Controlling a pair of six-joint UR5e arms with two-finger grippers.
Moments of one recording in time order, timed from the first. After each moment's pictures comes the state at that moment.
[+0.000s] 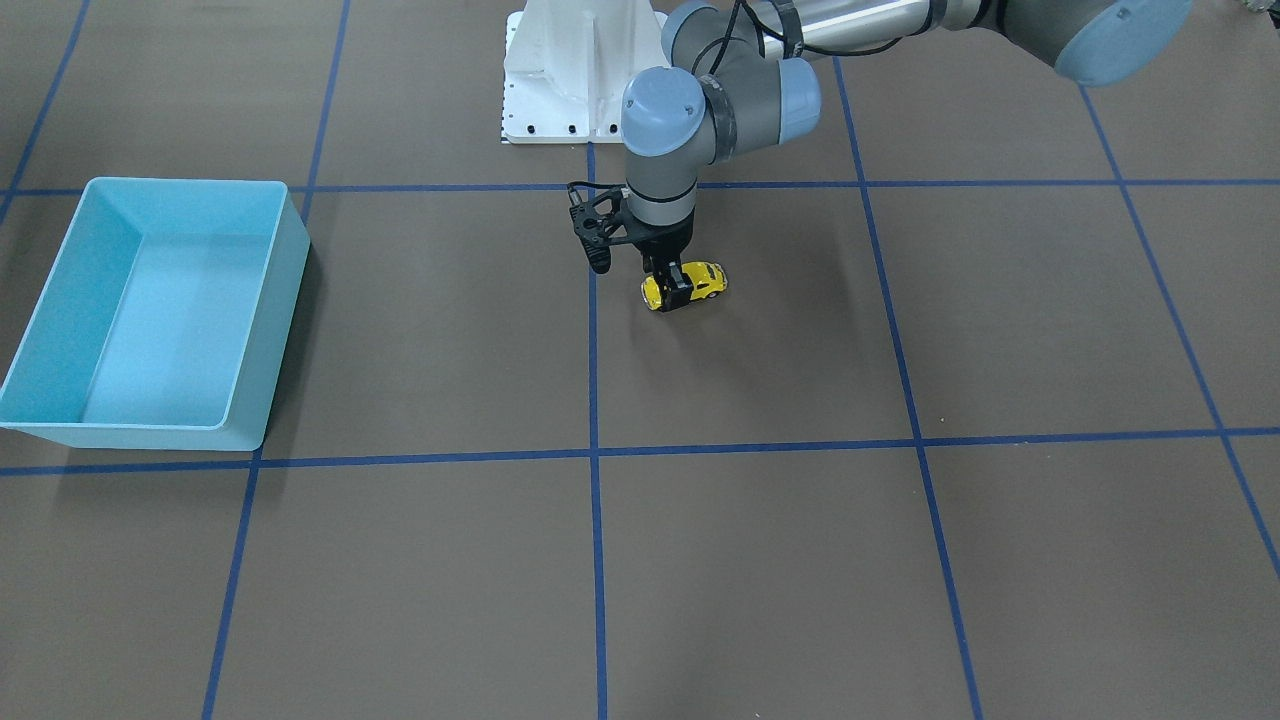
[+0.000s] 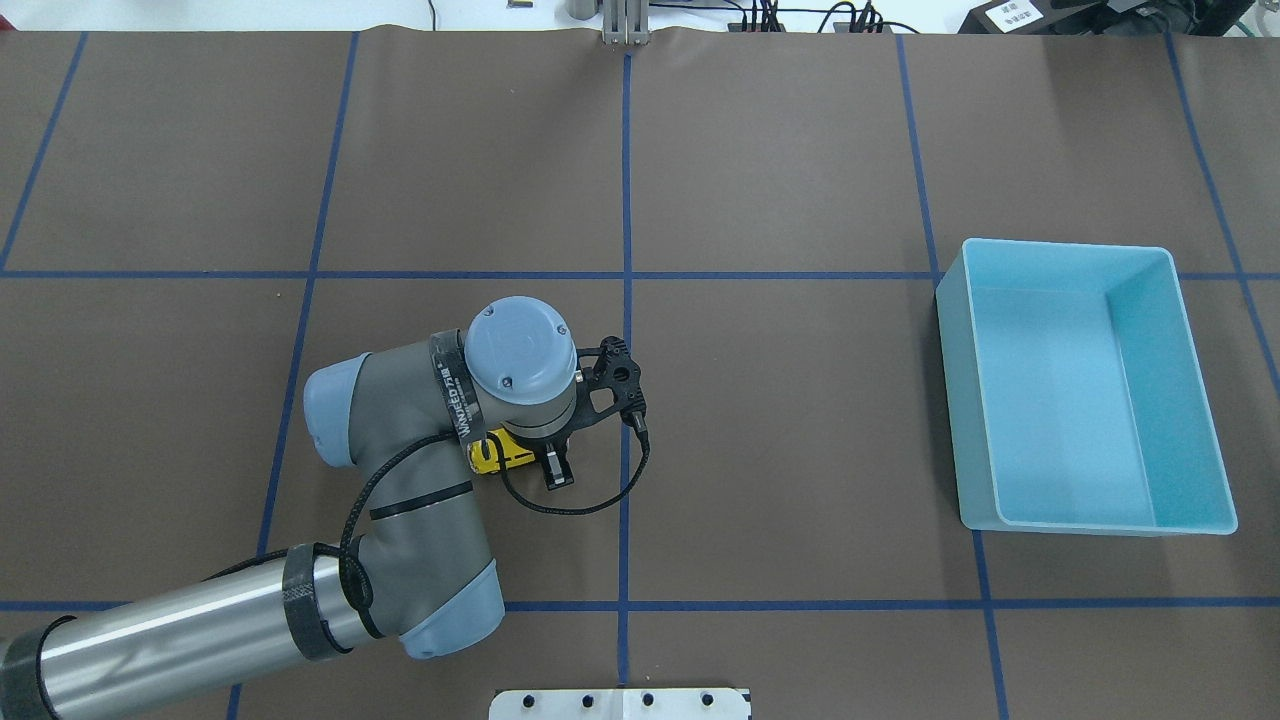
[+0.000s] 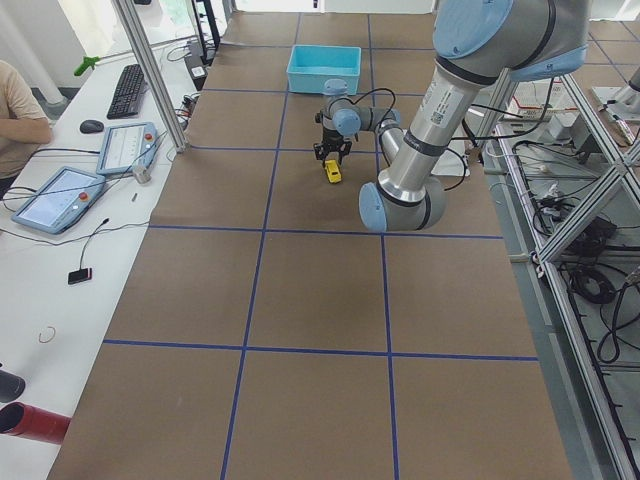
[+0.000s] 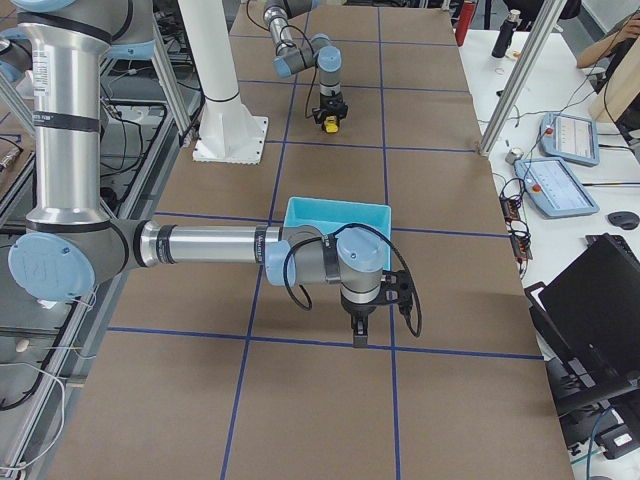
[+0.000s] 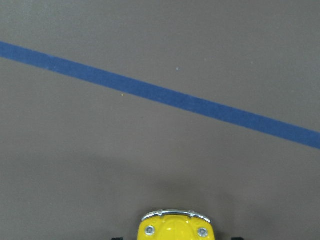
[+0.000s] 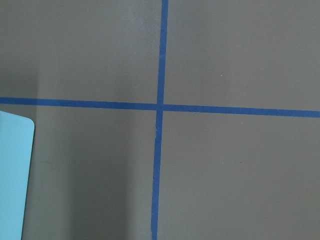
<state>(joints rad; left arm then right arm) -0.42 -2.28 -1.58 -1.57 -1.81 -0.01 1.57 -1.64 1.68 -1.50 2.32 0.04</state>
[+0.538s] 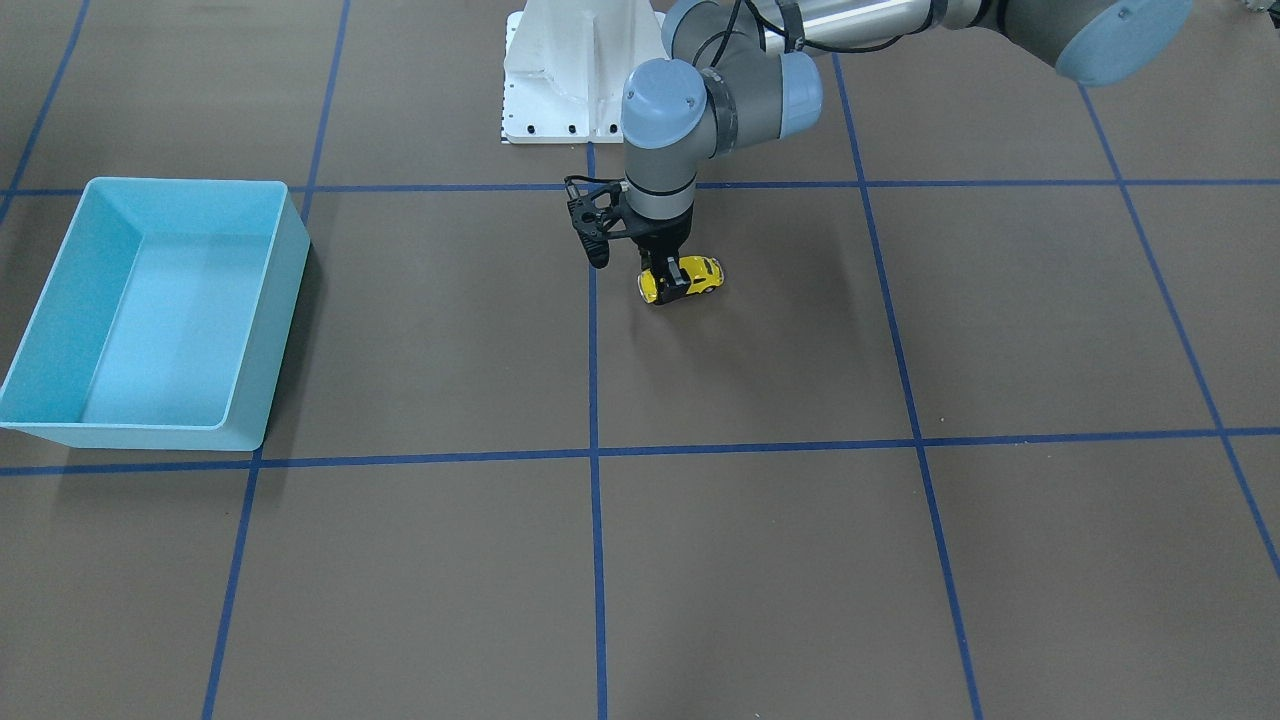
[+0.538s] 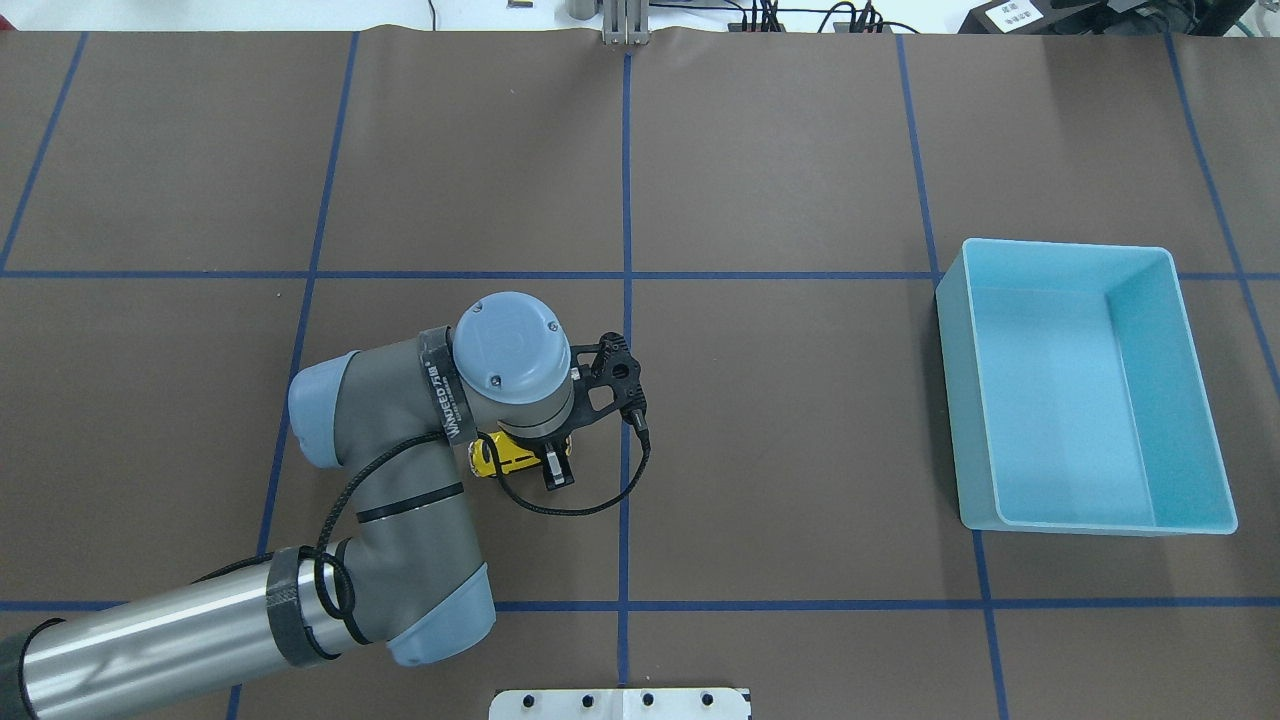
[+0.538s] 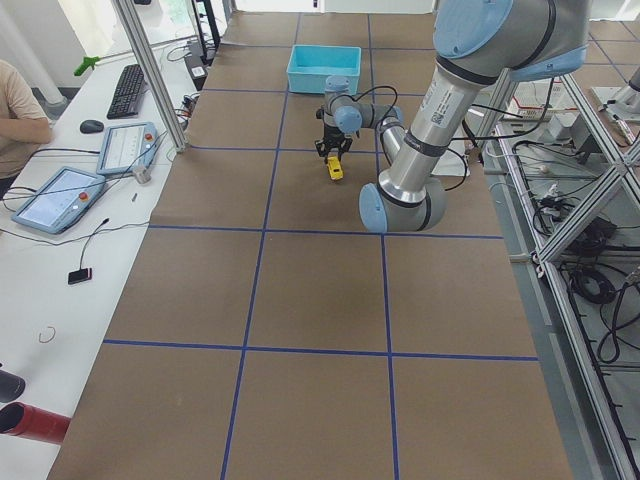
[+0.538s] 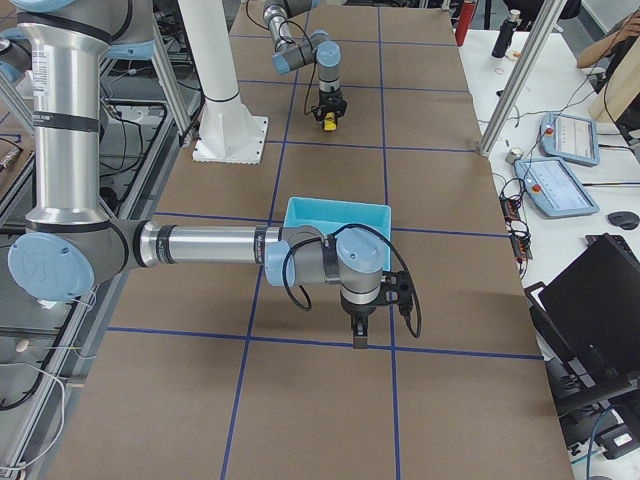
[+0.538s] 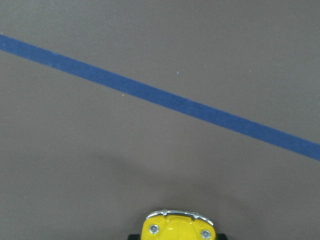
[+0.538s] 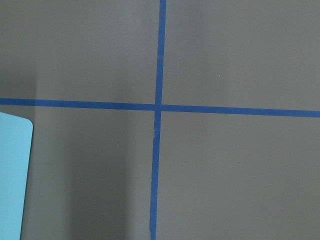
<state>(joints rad) -0.42 -2.26 -1.65 -1.56 -1.82 -0.01 1.57 -1.64 1.68 -1.50 2.31 0.04</state>
